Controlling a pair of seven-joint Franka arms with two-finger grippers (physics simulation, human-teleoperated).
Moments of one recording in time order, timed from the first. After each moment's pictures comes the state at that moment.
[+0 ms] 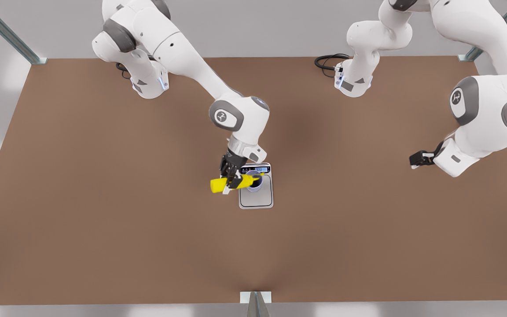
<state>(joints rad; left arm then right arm) -0.03 0.17 0.05 -1.53 0.03 1.65 0.03 0.78 0.58 0.04 -1.50 -0.94 2.02 -0.60</state>
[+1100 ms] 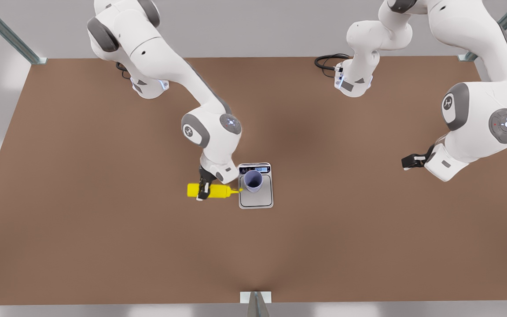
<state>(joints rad) -0.06 0.19 0.04 -1.54 0.03 1.63 -0.05 0.58 0.51 0.04 -1.52 -0.59 2.03 -0.60</state>
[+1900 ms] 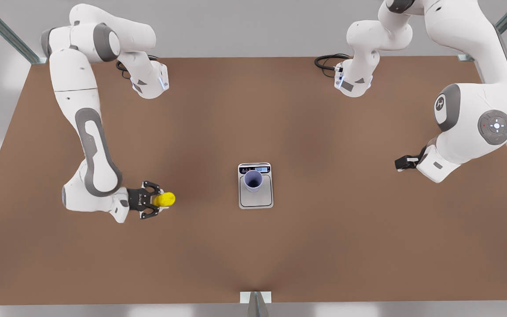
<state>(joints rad) -0.08 0.20 0.04 -1.54 0.03 1.64 -0.08 -0.01 0.63 0.04 -1.67 0.94 1.93 -2.00</state>
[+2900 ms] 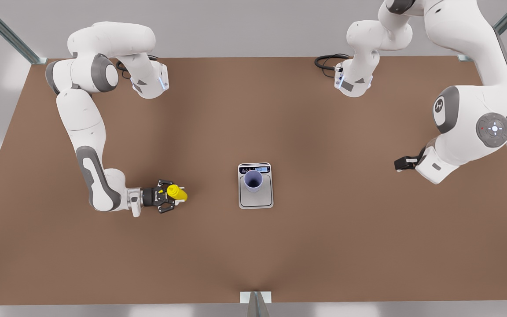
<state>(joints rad) -0.08 0.21 0.04 -1.54 0.03 1.63 -0.08 -0.12 0.91 0.12 -1.67 1.29 1.69 -2.50</state>
